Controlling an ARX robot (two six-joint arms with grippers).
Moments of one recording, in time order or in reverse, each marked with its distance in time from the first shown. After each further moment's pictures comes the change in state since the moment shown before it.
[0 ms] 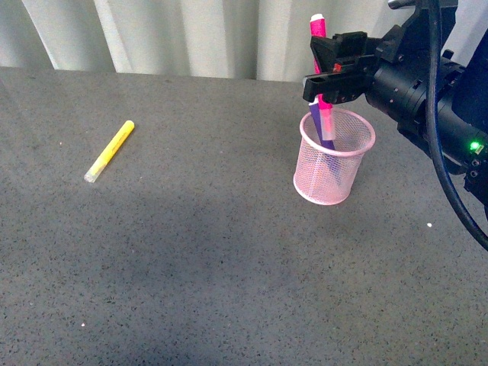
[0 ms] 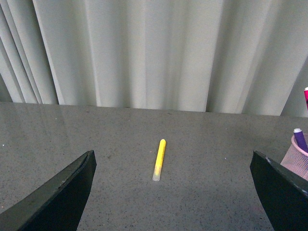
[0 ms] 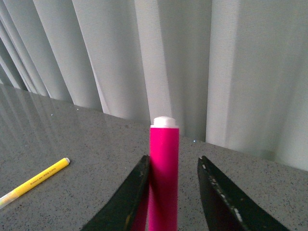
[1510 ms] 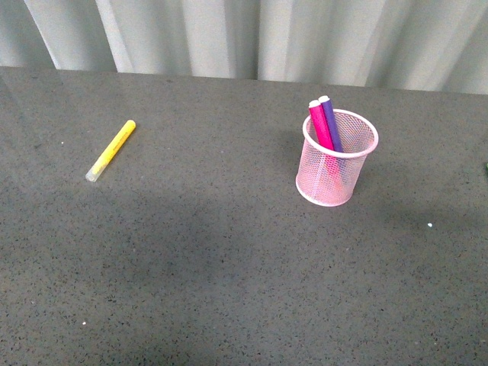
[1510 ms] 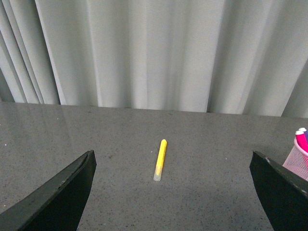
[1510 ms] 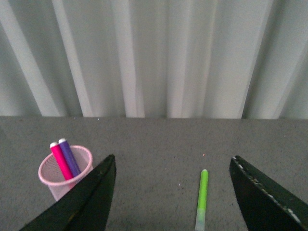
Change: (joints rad) left arm 0.000 -0.003 0.000 0.000 -0.001 0.000; right arm -0.399 -1.581 -0.758 -0.896 0.137 -0.090
